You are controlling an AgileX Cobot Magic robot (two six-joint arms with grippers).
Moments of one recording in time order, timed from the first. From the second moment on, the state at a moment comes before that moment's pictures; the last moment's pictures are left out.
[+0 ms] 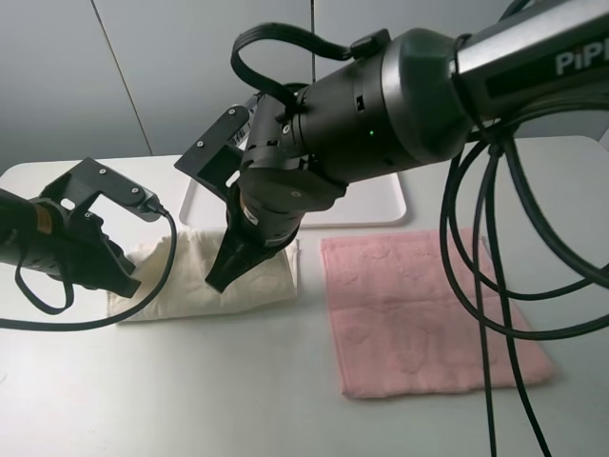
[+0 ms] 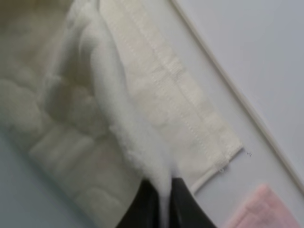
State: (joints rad) left arm -0.30 1.55 -0.57 0.25 0.17 0.01; right arm 1.00 1.95 -1.24 -0.55 0.55 0.45
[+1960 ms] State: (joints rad) left arm -0.13 1.83 -0.83 -0.08 0.44 -0.05; right arm 0.86 2.00 -1.24 -0.27 0.58 0.36
